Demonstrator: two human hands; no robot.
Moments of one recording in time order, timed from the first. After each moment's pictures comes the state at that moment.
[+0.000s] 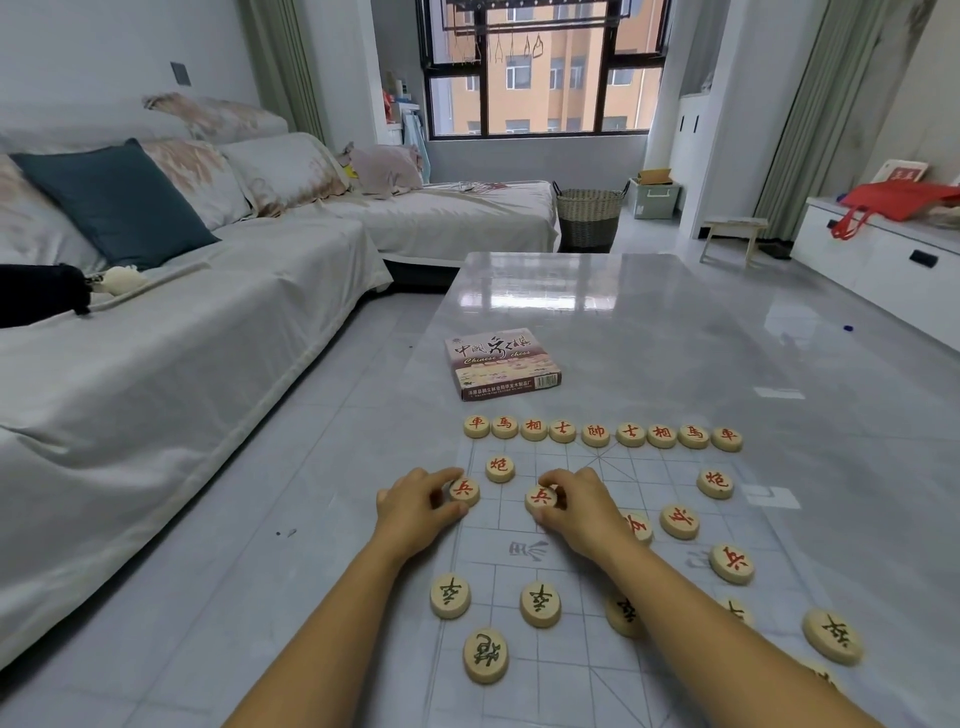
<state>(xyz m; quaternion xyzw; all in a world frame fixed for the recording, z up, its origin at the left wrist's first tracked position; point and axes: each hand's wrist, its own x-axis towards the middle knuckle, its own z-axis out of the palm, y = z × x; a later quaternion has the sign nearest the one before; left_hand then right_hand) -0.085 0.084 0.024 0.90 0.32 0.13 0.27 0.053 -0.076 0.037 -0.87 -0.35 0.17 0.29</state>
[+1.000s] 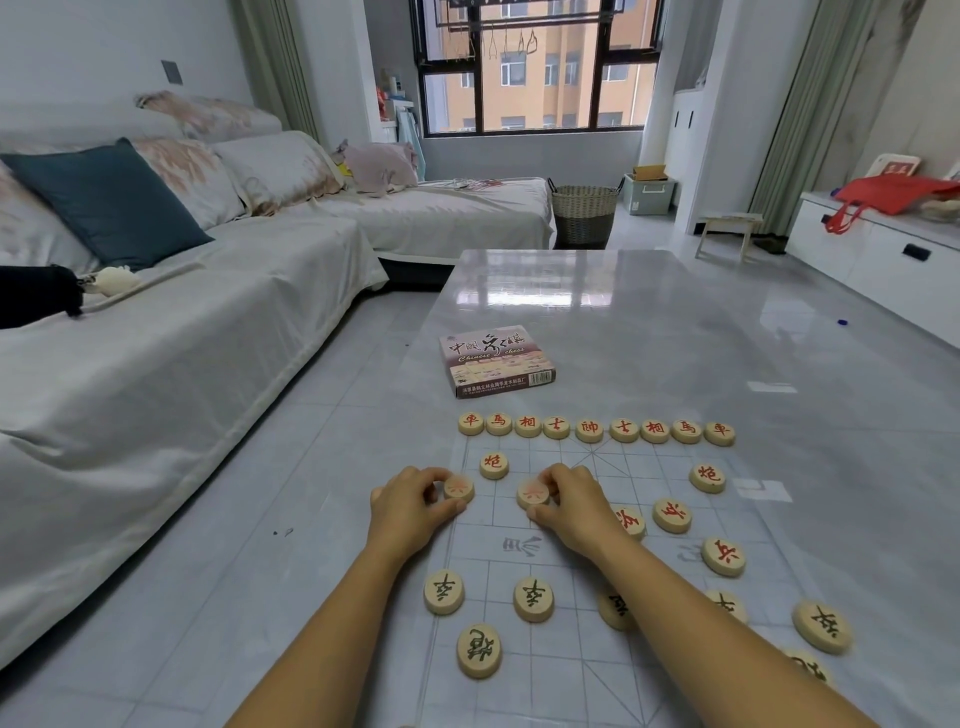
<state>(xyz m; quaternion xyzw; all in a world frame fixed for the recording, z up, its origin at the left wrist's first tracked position) -0.085 0.082 0.017 0.88 0.33 0.19 0.28 0.054 -0.075 0.034 -0.87 -0.34 0.17 0.30</state>
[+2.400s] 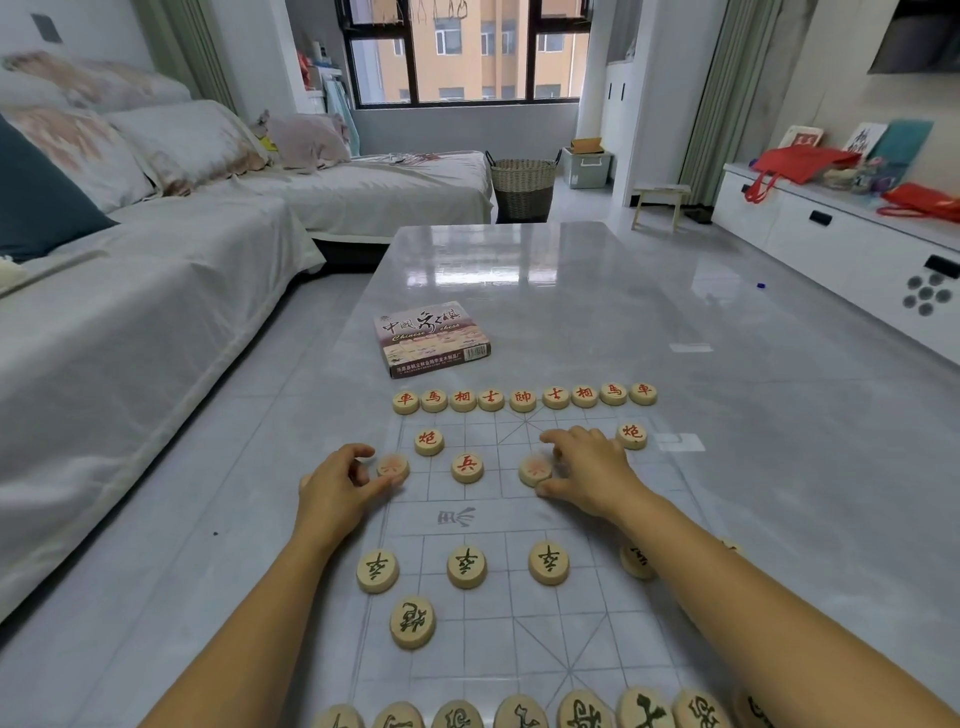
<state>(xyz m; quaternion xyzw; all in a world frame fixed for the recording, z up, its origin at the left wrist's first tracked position) -0.088 0.076 0.019 0.85 0.36 0.21 0.34 0.099 -0.144 0.044 -0.91 -0.39 0.07 0.14</state>
